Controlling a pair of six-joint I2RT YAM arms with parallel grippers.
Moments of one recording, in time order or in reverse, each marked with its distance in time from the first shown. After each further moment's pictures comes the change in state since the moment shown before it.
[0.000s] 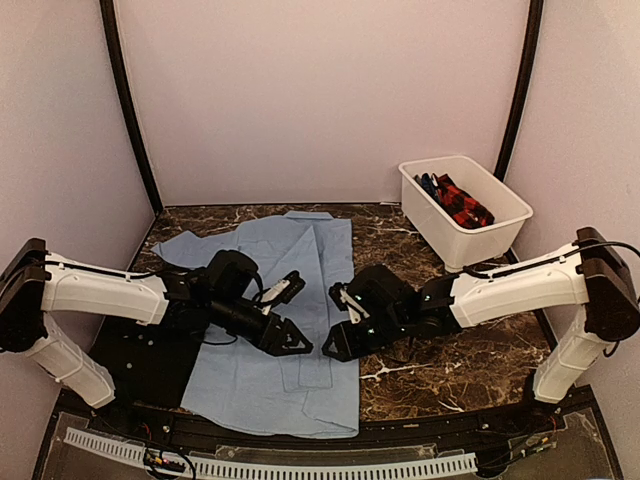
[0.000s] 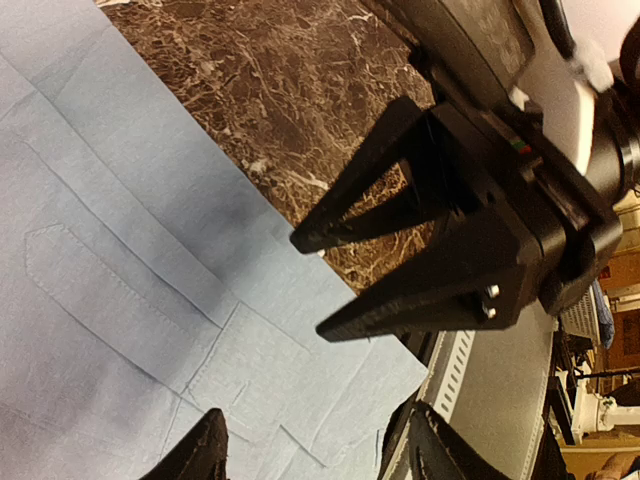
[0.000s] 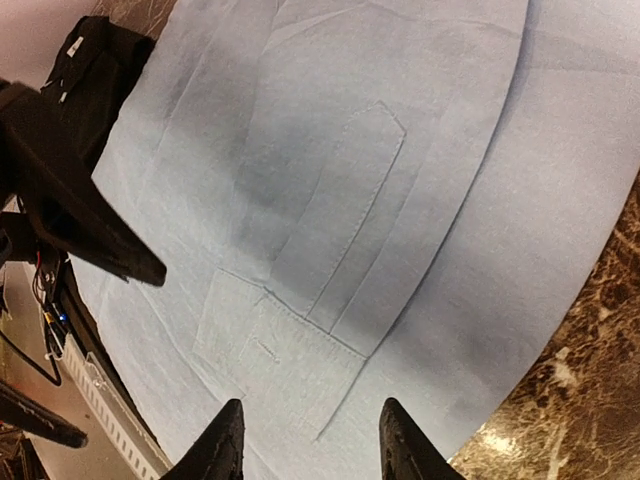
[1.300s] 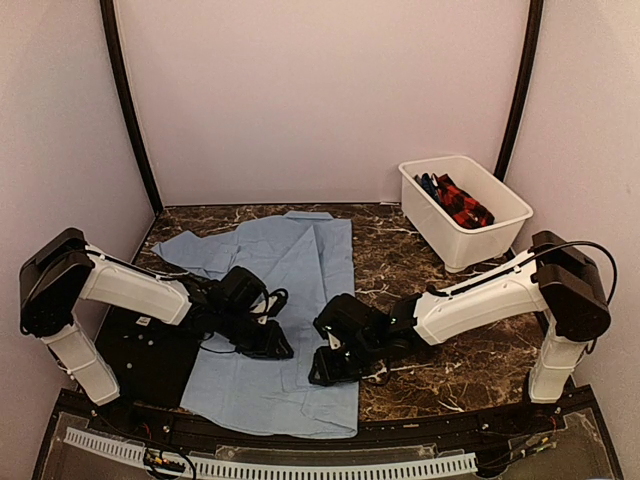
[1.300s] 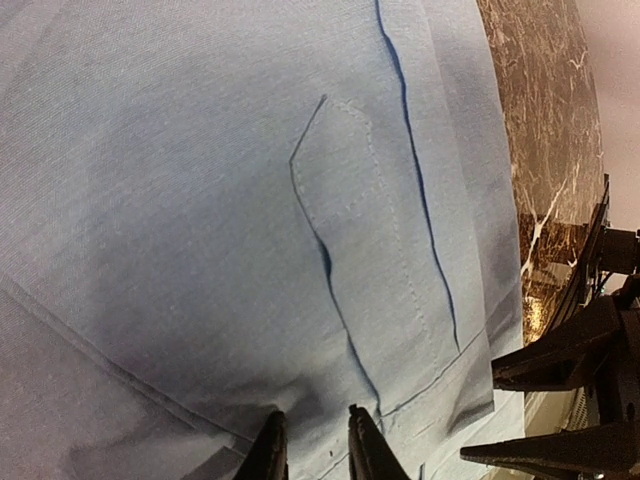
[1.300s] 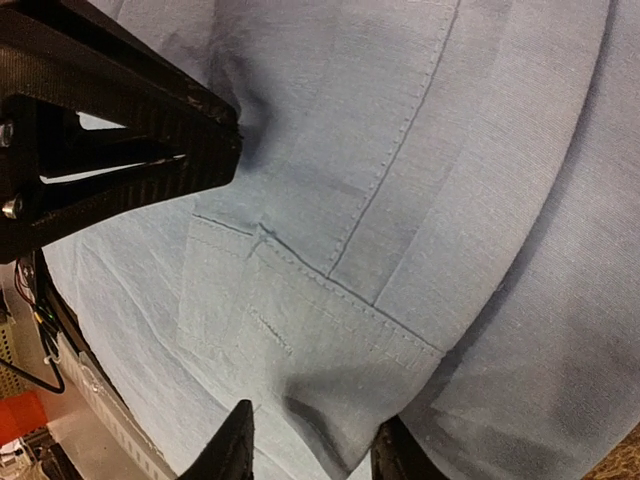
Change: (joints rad) left arm 0.058 0.175 -0.021 -0.037 -0.174 -0.238; right arm 0.104 0.193 0.077 0.001 -0.062 0.212
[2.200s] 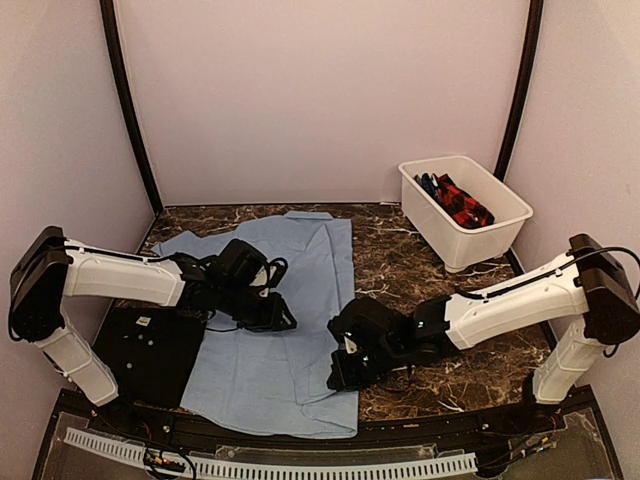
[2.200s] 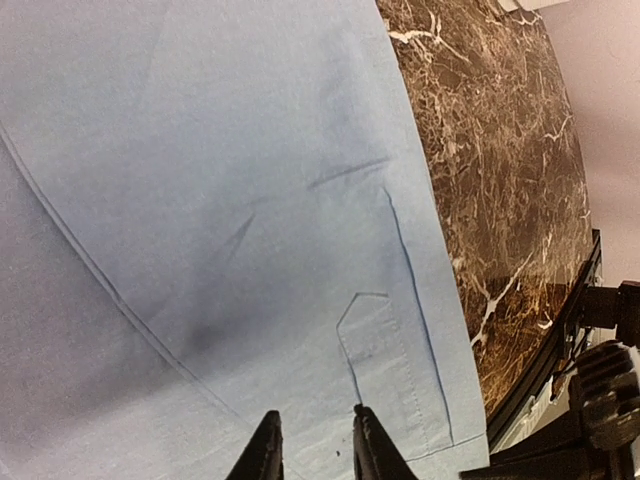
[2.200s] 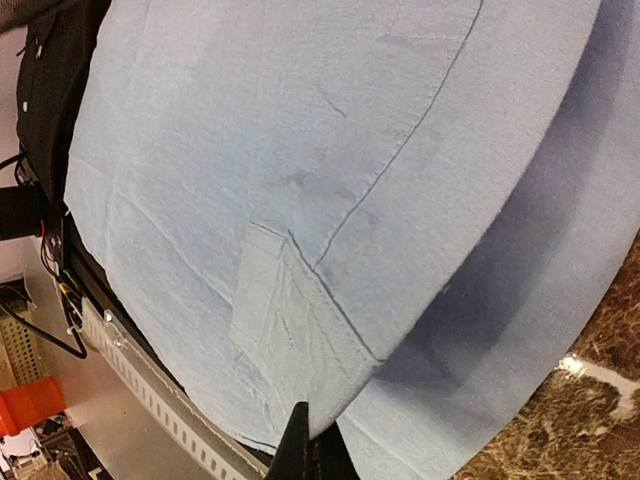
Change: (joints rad) left arm 0.018 -0.062 0.139 -0.122 -0.120 0.001; right arm 0.038 -0.171 -0.094 -0.044 0.018 0.076
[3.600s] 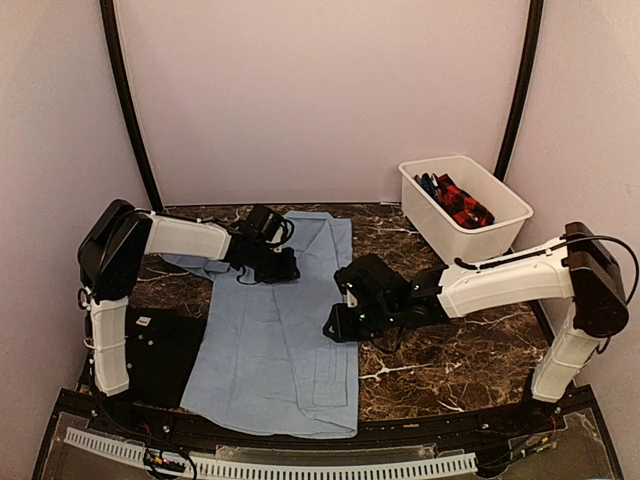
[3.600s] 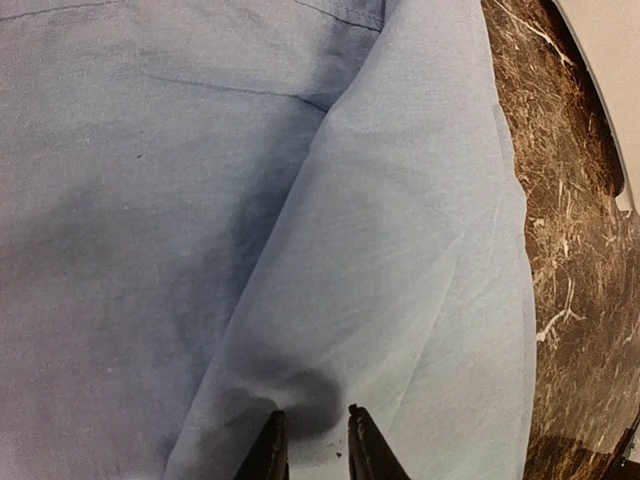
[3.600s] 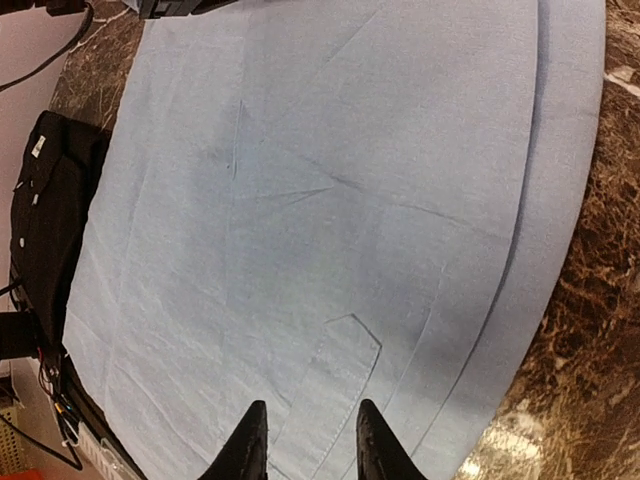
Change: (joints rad) left arm 0.211 0.457 0.483 -0.028 -0.116 0.087; right arm -0.166 0.036 0.098 0.028 0.154 -0.154
